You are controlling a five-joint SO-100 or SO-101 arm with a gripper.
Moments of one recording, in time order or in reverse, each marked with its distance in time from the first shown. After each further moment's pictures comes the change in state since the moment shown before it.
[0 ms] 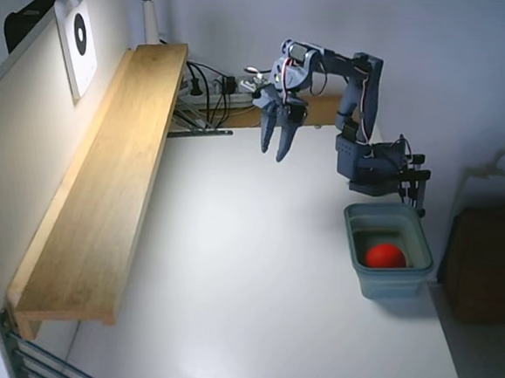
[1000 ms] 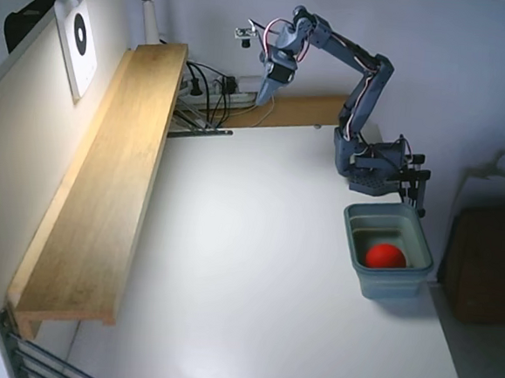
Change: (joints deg) arm 34.2 16.0 5.8 7.9 0.0
